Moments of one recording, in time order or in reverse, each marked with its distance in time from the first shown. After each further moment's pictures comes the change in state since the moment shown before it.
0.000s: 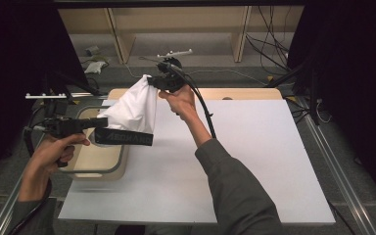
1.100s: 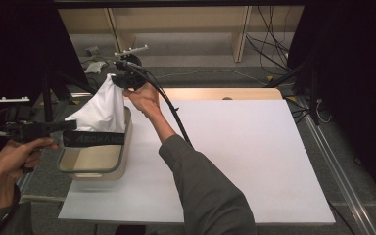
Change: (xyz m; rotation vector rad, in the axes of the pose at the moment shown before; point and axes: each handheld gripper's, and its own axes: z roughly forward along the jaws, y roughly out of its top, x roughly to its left) left arm 0.030 -0.006 -0.059 -0.010 0.108 -0.016; right arm 0.072 0.027 0.060 0.016 0.035 -0.059
